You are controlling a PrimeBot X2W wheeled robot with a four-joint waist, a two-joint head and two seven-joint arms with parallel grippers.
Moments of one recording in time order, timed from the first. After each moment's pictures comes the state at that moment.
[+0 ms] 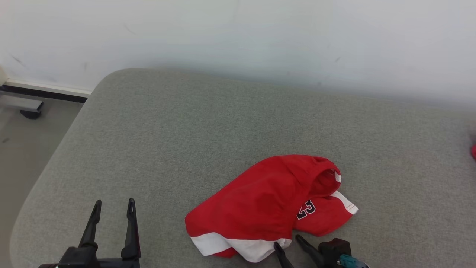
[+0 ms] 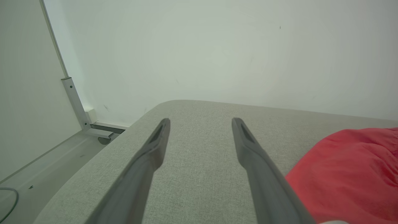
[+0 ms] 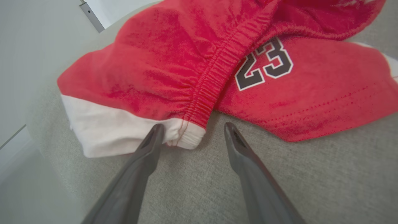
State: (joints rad) left arm -0.02 0.13 -0.05 0.12 -0.19 -0.02 -0.26; right arm -0.21 -0.05 0.47 0.67 0.37 0.13 -0.20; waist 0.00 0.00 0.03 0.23
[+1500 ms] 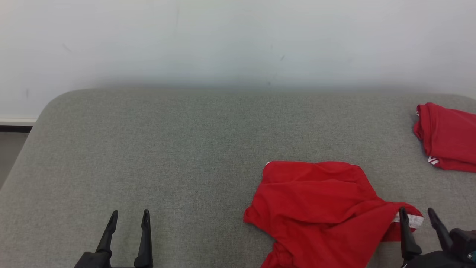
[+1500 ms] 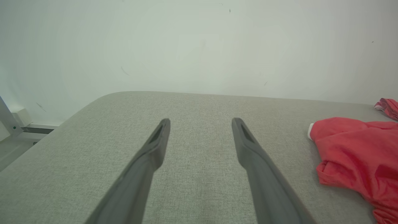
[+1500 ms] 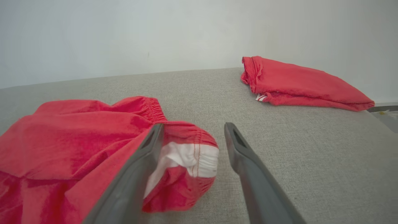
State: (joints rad) left arm -0.01 0.07 -0.04 0.19 -0.15 -0.09 -0.26; right arm -0.01 -0.16 -0.13 0.29 0.21 0.13 -0.12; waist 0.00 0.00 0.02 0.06
